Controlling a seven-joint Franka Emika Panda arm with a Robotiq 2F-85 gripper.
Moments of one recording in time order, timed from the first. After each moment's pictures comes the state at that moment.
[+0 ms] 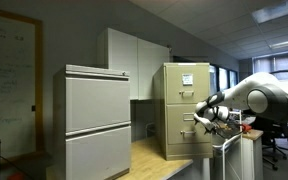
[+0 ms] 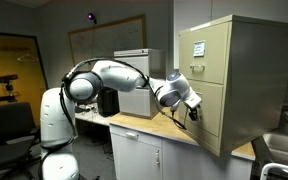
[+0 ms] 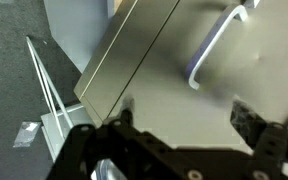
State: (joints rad) arm -0.29 0.16 -0.31 -1.88 0.39 2.72 0.67
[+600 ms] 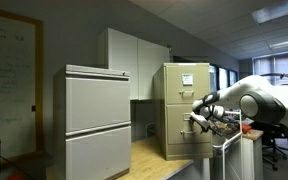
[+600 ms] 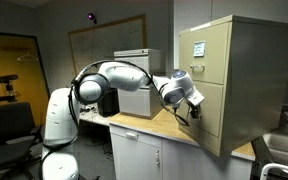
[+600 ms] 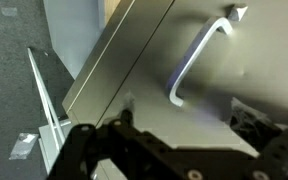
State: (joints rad) arm -0.30 0.24 -0.30 -1.74 0.43 2.60 0.65
